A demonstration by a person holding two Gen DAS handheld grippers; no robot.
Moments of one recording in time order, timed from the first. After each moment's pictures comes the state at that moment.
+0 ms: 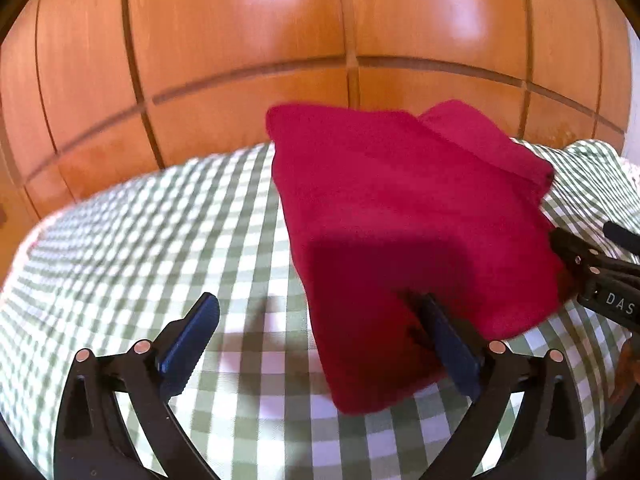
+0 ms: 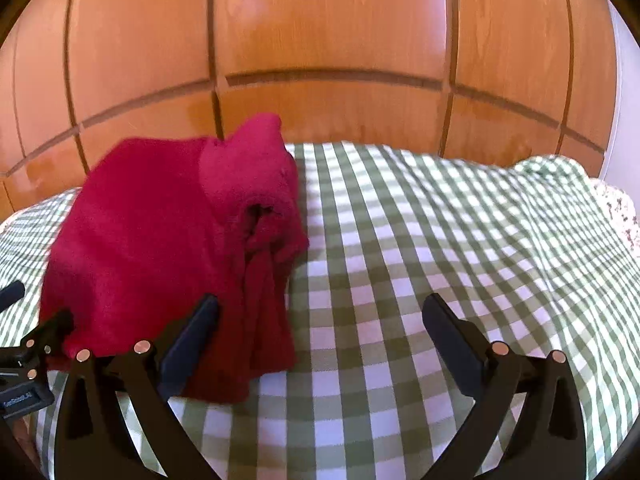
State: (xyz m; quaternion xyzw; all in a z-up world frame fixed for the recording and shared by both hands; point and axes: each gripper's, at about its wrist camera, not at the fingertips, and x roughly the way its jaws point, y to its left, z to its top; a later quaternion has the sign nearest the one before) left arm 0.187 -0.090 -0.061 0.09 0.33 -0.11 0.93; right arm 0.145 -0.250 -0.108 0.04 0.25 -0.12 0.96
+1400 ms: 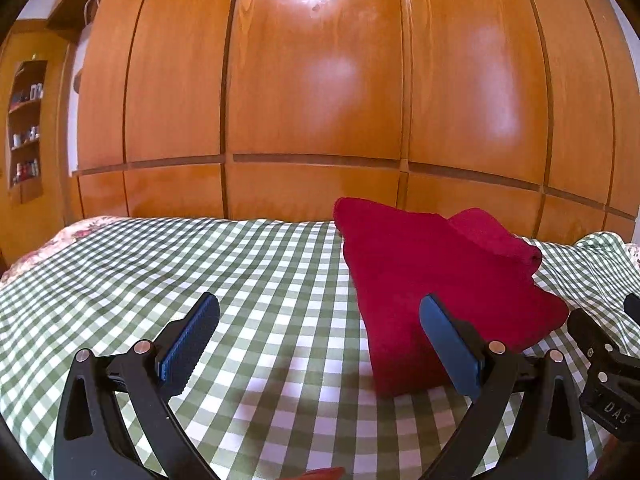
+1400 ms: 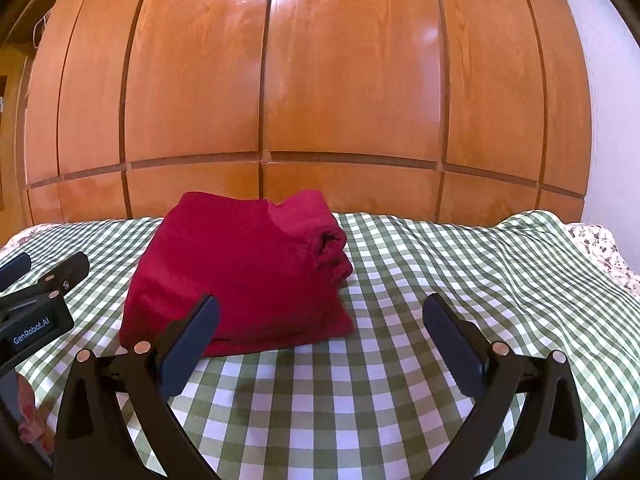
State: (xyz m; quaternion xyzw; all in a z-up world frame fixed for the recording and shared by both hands) left arm 0.114 -0.042 -0.034 -0.01 0.18 -0.05 0.98; right arm 0.068 -0.184 -0.099 0.01 0.13 -0.12 0.98
